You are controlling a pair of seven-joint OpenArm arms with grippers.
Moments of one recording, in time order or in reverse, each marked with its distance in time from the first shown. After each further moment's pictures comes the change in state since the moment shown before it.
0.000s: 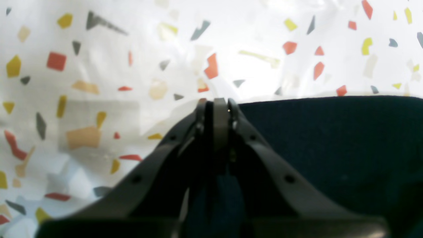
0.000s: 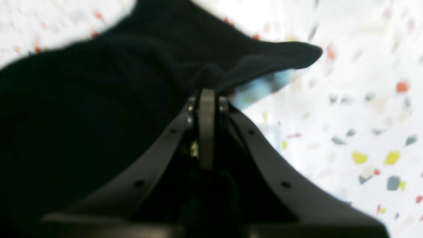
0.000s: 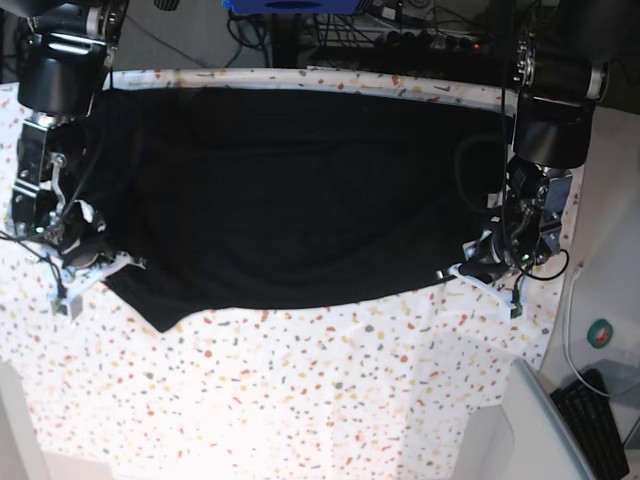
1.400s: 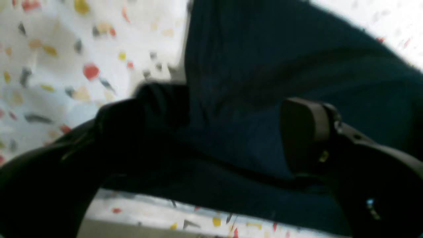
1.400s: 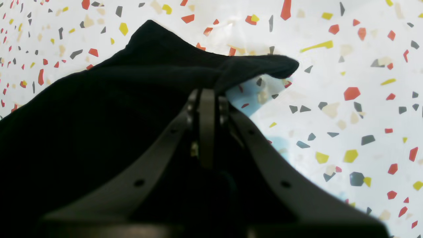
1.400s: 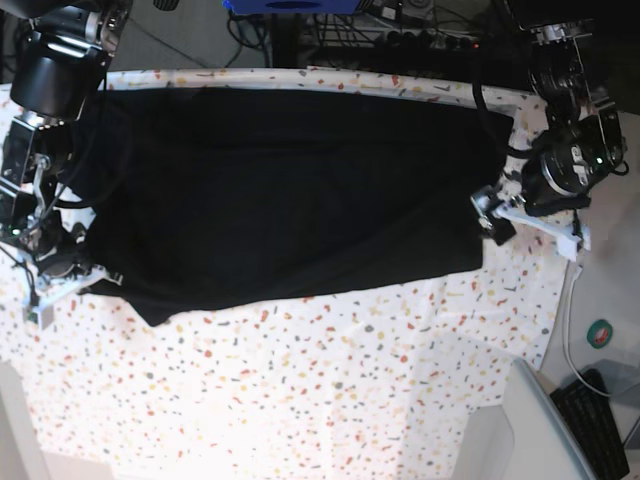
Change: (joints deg) left arm 27.1 6.6 -30.7 53.1 0.0 6.4 33.7; right arm 0.5 -0.7 5.8 5.4 0.2 -0.1 -3.0
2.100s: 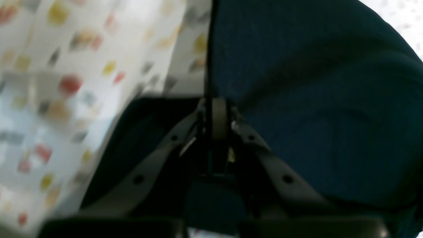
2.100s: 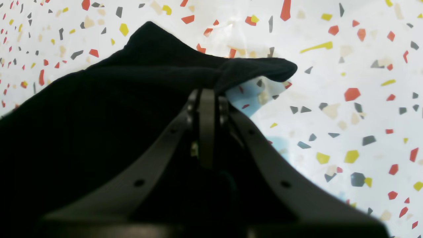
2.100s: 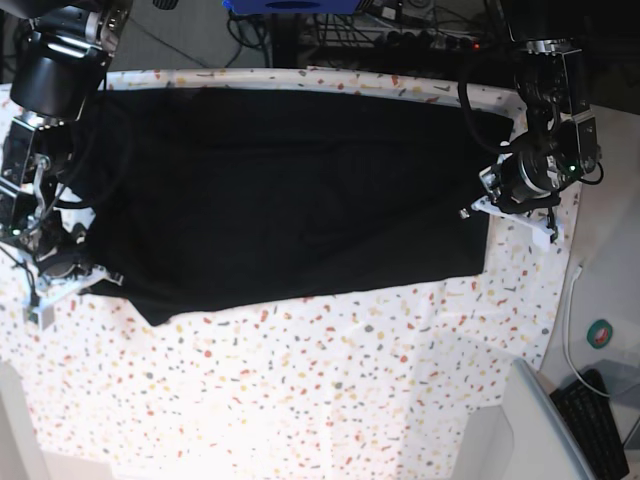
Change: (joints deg) left arm -0.4 -0.4 6.2 -9.7 -0.4 0.0 -4.8; right arm 0.0 0.0 0.0 0.0 -0.1 0.0 0.0
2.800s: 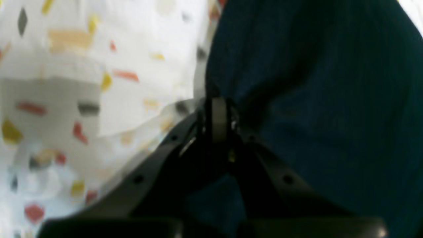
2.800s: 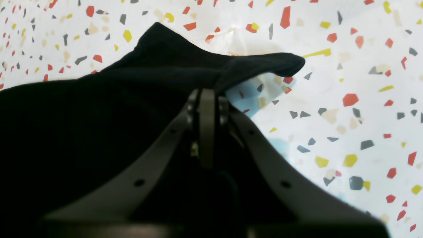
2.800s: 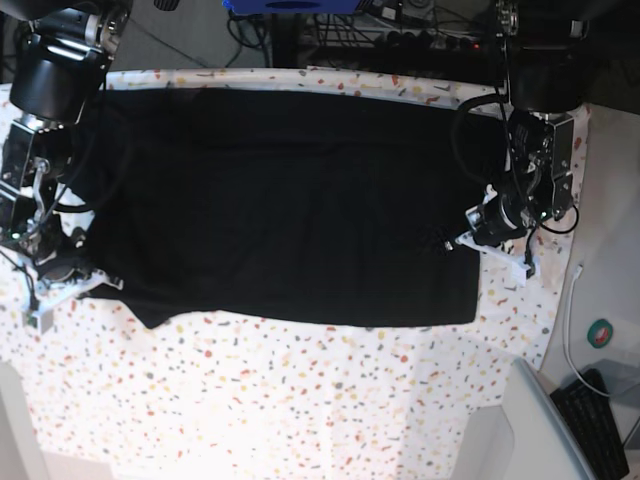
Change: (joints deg) left arm -13.6 -3.2 10.3 -26.8 0.1 -6.2 -19.4; right arm 0.6 0.0 0.0 0.1 0.0 0.0 0.0
